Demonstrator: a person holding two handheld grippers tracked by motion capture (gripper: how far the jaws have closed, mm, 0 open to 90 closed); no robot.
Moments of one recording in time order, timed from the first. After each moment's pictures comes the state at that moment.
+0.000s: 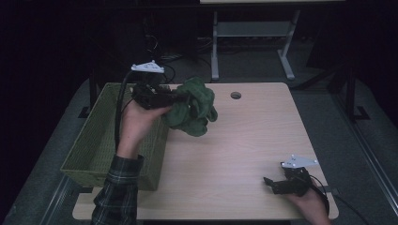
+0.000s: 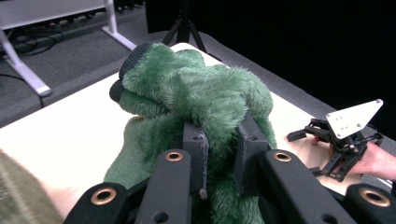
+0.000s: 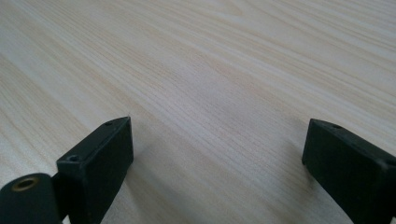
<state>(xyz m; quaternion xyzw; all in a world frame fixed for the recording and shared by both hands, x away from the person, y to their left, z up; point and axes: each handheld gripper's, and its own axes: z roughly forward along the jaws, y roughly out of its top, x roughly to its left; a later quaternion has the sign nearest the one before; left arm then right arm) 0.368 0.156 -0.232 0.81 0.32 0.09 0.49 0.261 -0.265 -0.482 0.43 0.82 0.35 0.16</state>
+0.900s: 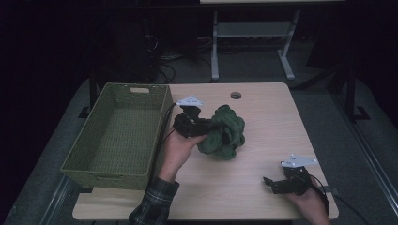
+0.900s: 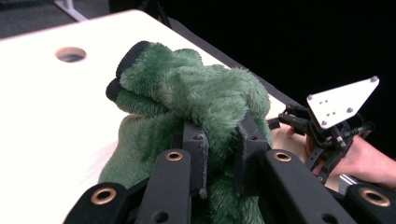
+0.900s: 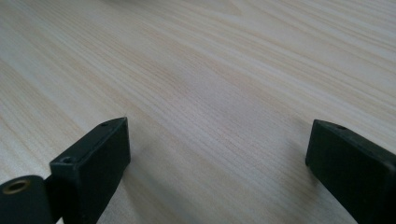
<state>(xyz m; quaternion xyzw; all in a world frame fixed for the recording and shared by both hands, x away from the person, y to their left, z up) 0.354 0.077 -0.329 0.80 0.32 0.02 0.50 0.263 -0.264 -0.483 0.43 0.82 0.35 0.16</state>
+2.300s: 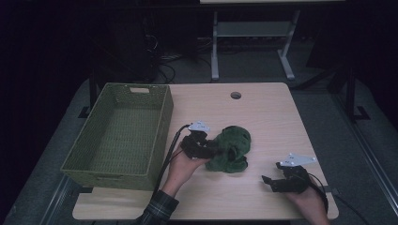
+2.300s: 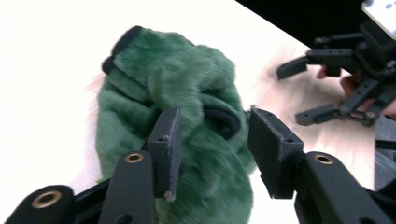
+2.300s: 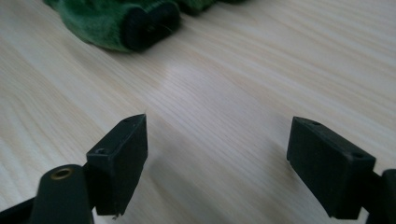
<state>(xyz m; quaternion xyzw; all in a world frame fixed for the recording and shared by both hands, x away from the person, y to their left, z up) 0.337 0.071 -0.402 0.84 0.31 0.00 0.45 0.263 -0.257 -0.473 0.41 0.82 0.36 0.15</state>
